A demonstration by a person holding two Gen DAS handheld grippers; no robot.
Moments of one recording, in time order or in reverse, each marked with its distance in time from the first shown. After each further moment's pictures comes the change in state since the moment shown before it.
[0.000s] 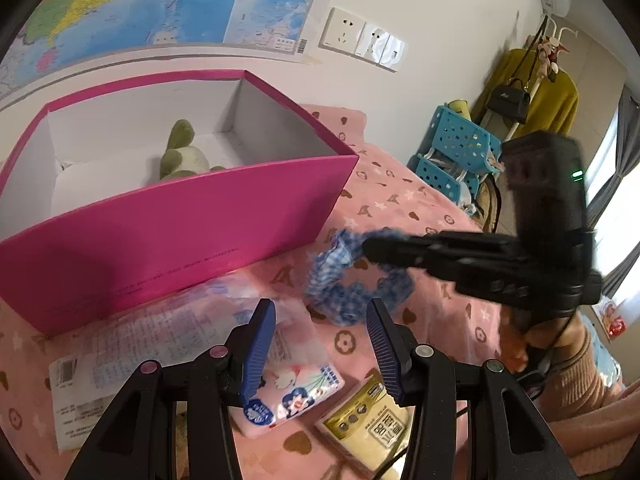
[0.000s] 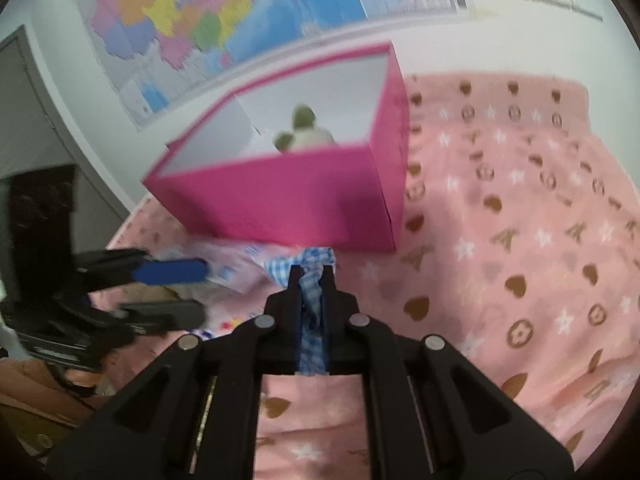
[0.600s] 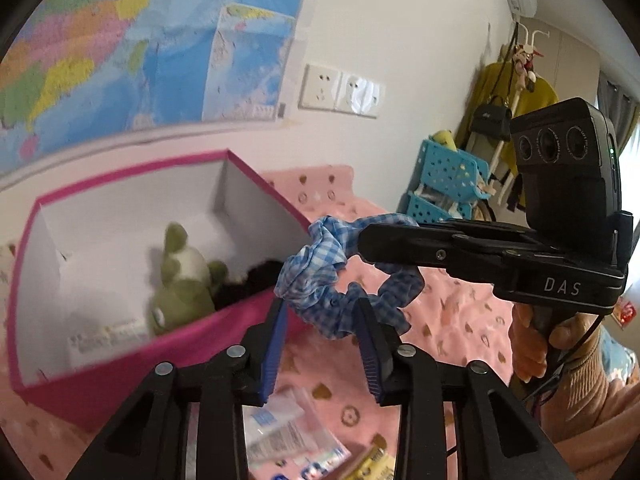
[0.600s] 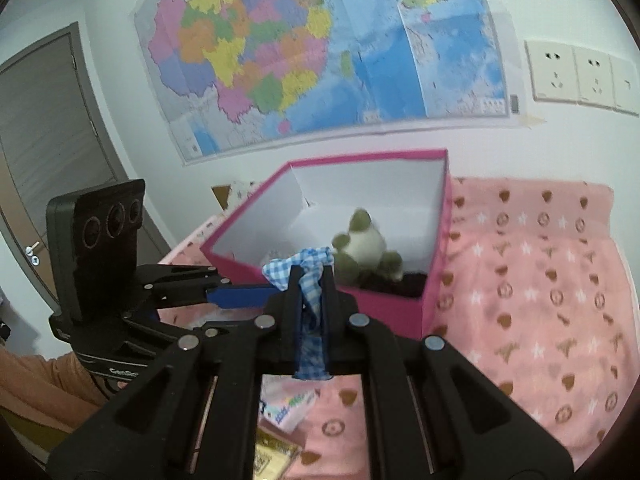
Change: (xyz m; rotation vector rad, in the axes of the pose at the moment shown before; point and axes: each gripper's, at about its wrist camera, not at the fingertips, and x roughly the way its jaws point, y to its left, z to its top) left arm -0.024 -0.006 0.054 0.106 -0.144 0.011; right arm -0.021 0.028 0.069 -0.118 -0.135 0.118
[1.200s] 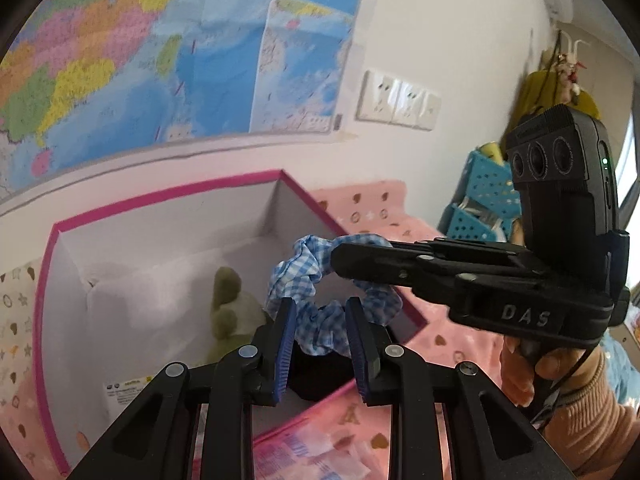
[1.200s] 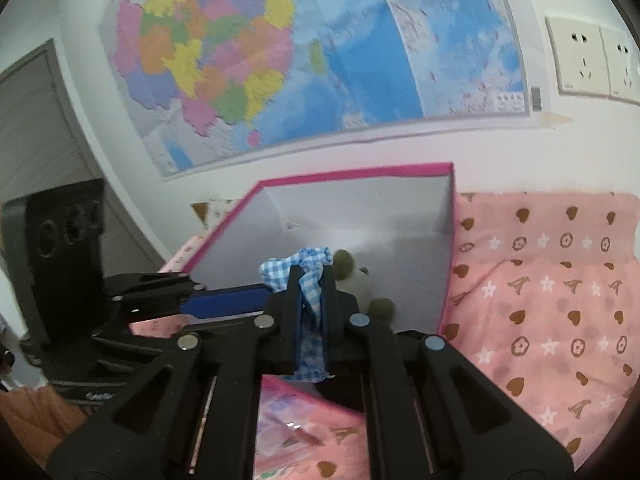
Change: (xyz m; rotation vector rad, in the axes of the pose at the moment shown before) left arm 0.034 0.043 0.047 -0.053 0.038 0.129; right arm 0.075 -0.040 0.034 0.068 0.057 -0.058
